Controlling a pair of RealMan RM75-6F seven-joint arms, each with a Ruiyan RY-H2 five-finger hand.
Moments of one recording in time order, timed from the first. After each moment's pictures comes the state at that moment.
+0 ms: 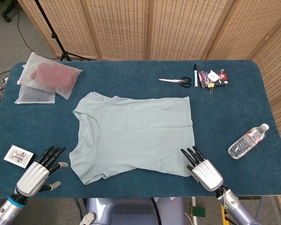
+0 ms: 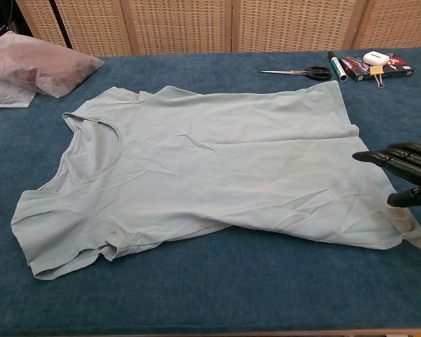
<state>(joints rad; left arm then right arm) -0.18 -1.40 0.14 -1.18 1.96 1.58 -0.24 0.30 -1.54 -0.13 -1.16 -1.85 1.40 -0.15</state>
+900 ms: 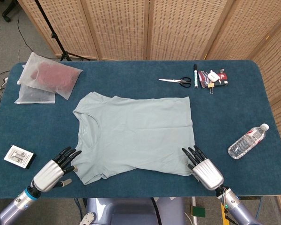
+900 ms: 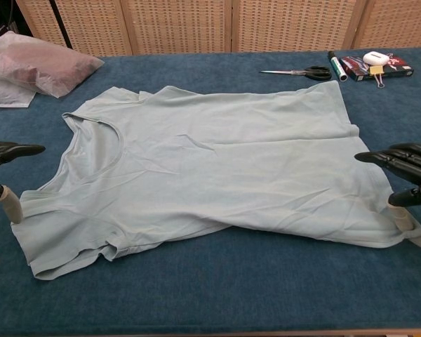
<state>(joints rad) -0.25 -1.73 0.16 -0.57 1.99 1.74 -0.45 0.30 -1.55 -0.12 -1.15 -1.83 1.39 -0.16</state>
